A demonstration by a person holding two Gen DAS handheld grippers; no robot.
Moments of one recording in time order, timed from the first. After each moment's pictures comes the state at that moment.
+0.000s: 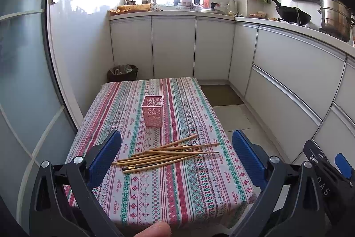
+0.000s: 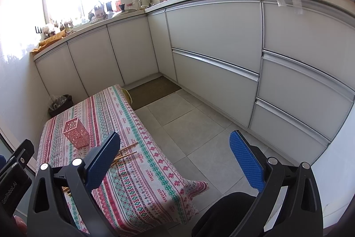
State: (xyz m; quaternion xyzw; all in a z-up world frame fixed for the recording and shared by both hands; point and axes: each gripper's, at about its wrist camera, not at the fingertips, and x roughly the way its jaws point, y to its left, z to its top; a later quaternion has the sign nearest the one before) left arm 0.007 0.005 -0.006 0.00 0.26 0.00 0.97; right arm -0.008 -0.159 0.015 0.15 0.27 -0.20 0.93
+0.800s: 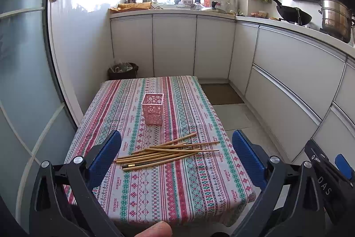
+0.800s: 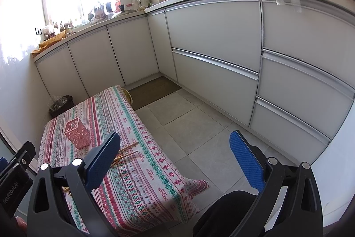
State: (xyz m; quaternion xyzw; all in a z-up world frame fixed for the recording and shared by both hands) left arm 0.007 0.011 -0.007 -0.01 0.26 0.00 0.96; right arm -0.011 -0.160 0.016 0.16 0.27 -0.20 0.93
